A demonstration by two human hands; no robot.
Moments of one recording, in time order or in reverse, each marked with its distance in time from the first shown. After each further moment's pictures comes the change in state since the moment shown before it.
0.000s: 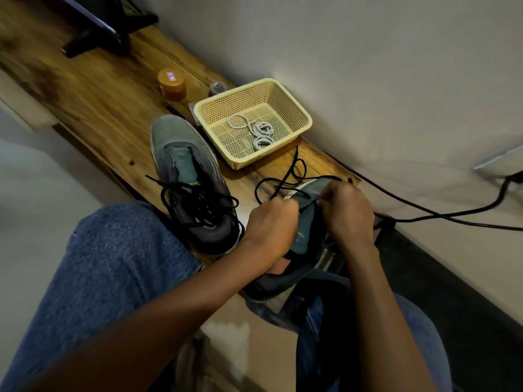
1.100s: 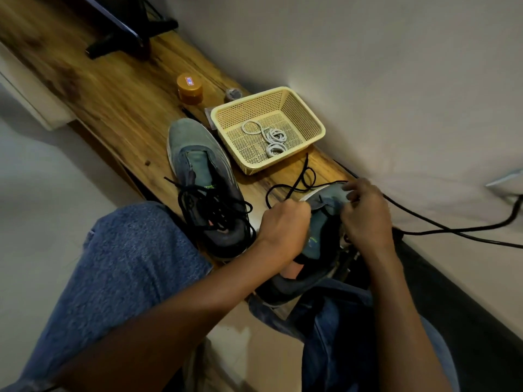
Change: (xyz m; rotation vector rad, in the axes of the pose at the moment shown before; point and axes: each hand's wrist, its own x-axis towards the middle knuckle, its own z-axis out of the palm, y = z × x) left_hand 0.006 -0.001 -0.004 0.027 0.044 0.000; right_hand 0.005 0.005 -0.007 0.236 0.080 0.017
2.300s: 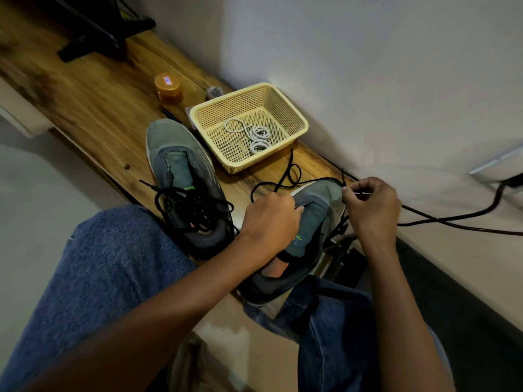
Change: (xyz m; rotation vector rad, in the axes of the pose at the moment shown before) left_hand 0.008 0.003 0.002 0.037 0.003 -0.031; right_hand 0.009 0.020 -0.011 0.212 0.210 0.166
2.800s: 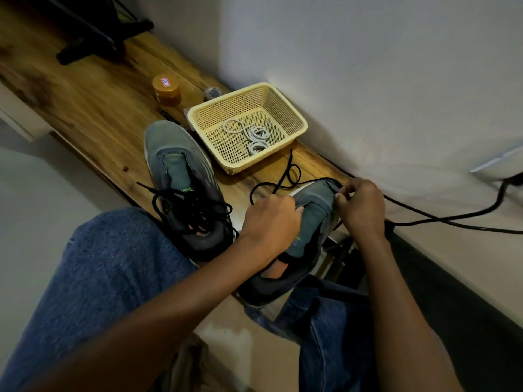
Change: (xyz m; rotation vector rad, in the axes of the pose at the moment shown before) left_hand 0.001 0.003 0.000 -0.024 -0.035 -0.017; right_hand 0.018 0.012 0.016 -0.276 -0.125 -0.071
